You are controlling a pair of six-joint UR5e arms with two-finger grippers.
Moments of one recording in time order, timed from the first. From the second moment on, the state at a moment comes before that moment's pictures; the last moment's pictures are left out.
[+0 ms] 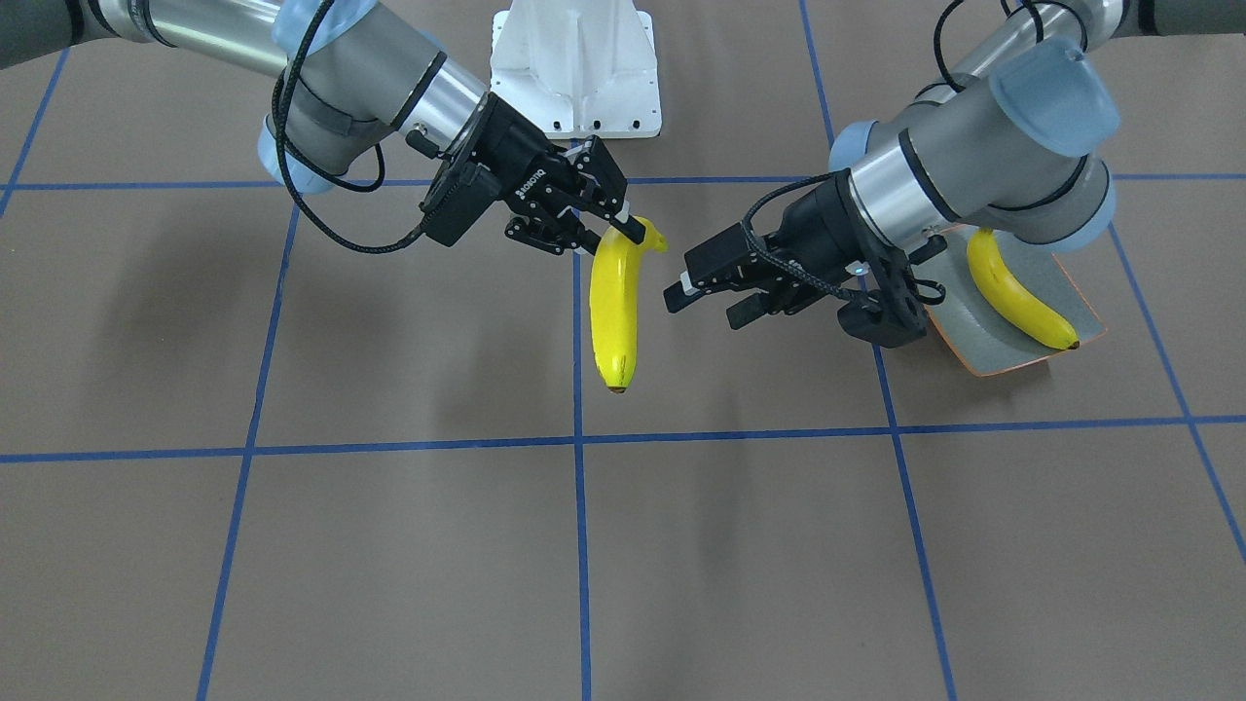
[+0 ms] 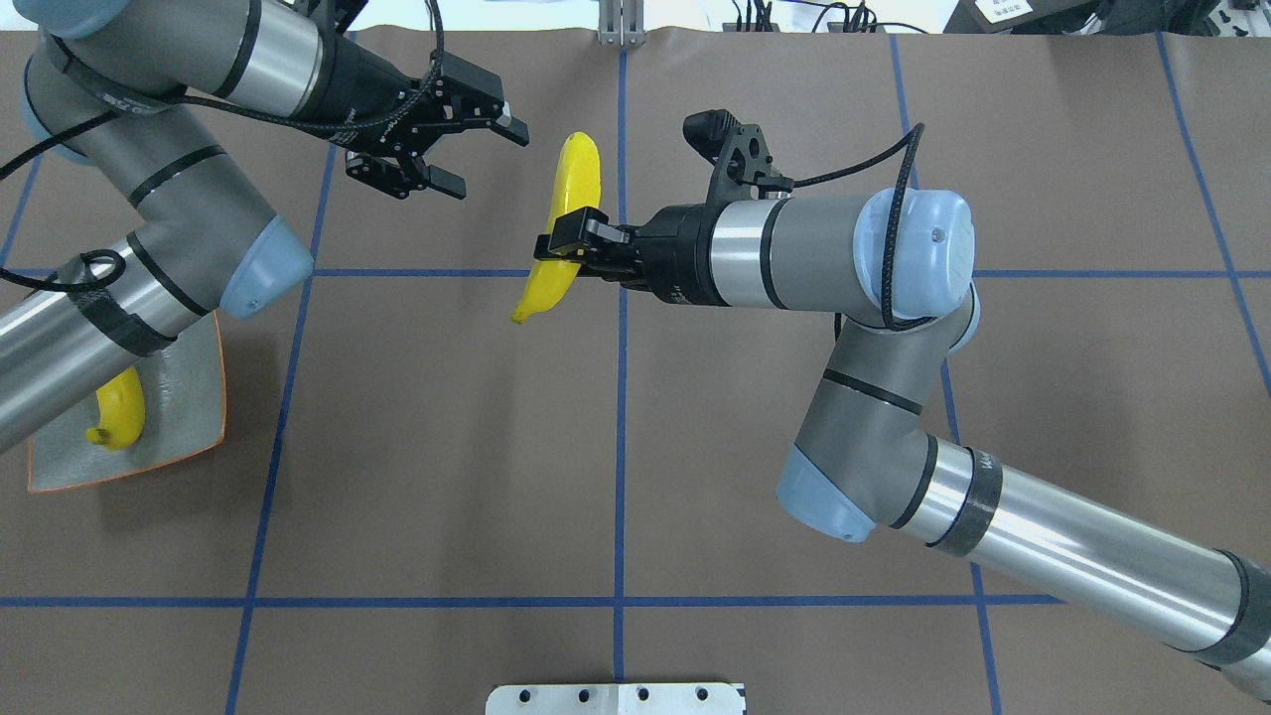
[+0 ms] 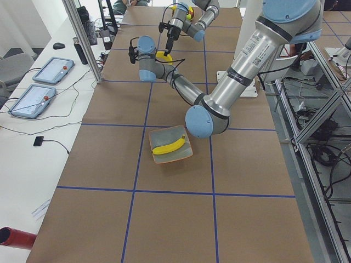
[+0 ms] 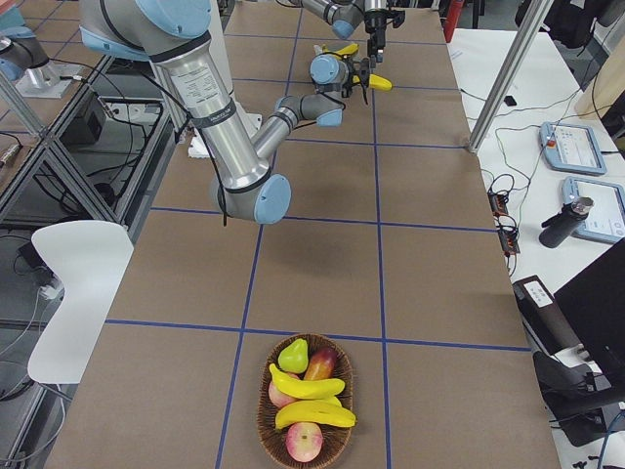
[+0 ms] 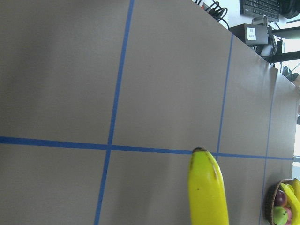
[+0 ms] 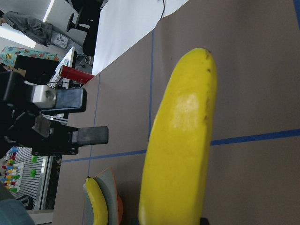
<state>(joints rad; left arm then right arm) -0.91 -2.22 -1.50 -2.53 -2.37 -1.67 0.57 -0.94 1.62 -0.53 1.81 1.59</state>
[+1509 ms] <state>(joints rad) -0.83 -2.24 -1.50 -2.62 -2.37 -1.69 0.56 -0.91 1.56 -0.40 1.82 1.59</state>
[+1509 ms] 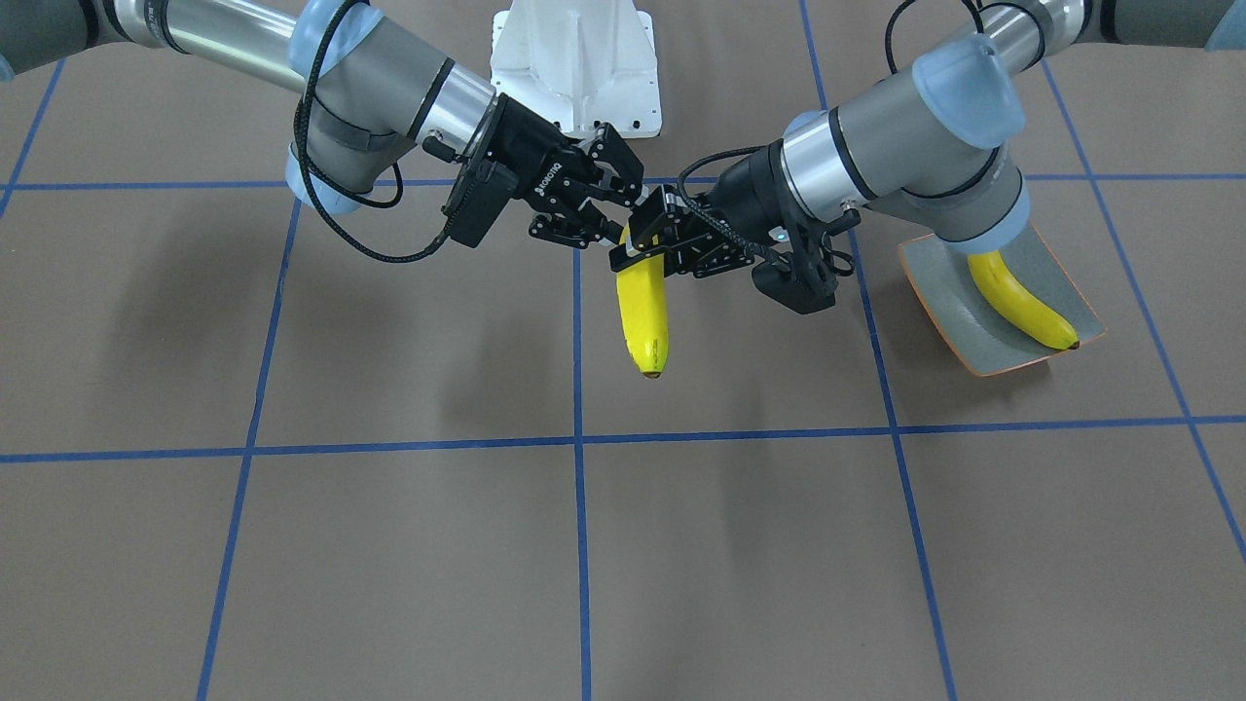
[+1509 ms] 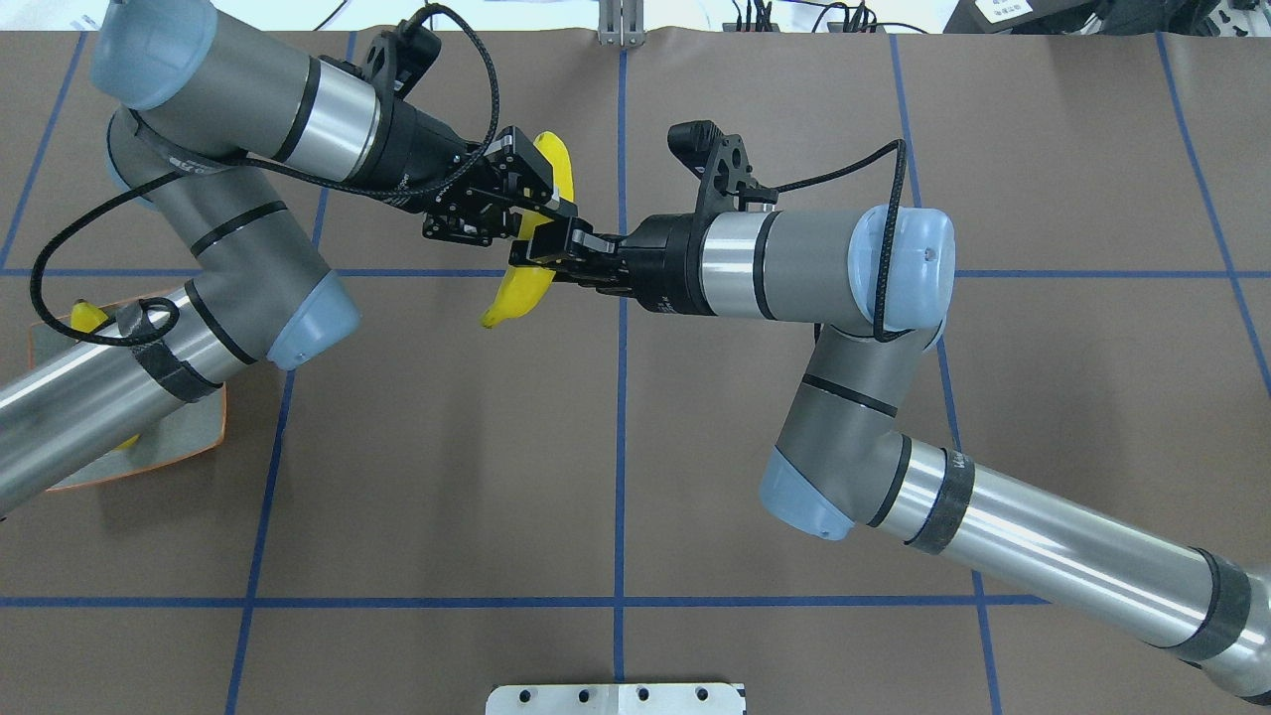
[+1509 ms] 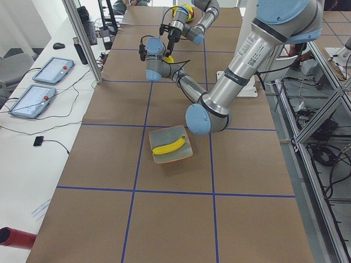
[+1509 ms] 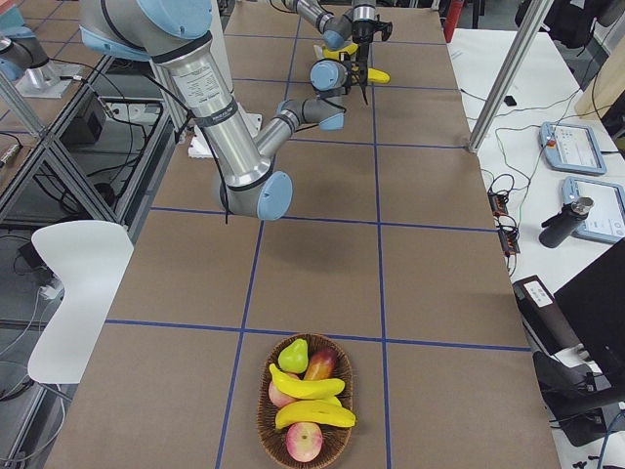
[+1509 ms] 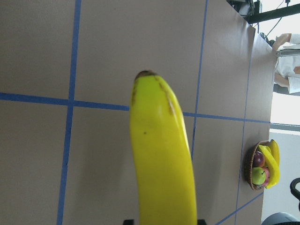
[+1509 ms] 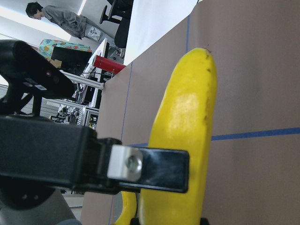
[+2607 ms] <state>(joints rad) -0.91 -1.84 -1.65 -2.59 -2.39 -1.75 0.70 -1.22 1.68 -0.38 1.83 1.56</state>
